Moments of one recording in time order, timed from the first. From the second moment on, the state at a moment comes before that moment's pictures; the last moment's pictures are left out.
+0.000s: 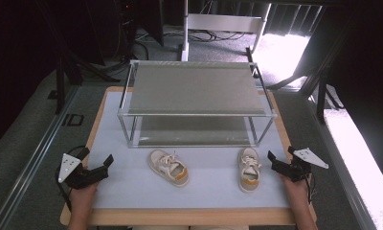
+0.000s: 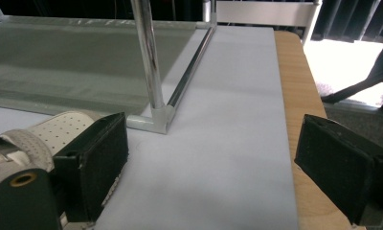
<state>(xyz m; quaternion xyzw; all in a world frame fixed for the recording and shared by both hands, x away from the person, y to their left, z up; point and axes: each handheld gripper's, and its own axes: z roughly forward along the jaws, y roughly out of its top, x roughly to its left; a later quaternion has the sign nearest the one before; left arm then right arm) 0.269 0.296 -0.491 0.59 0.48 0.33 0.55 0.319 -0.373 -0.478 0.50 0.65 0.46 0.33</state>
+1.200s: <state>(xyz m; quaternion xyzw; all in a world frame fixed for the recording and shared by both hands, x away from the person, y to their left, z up) 0.279 0.259 -0.439 0.74 0.41 0.18 0.50 0.317 -0.370 -0.478 0.48 0.67 0.46 0.33</state>
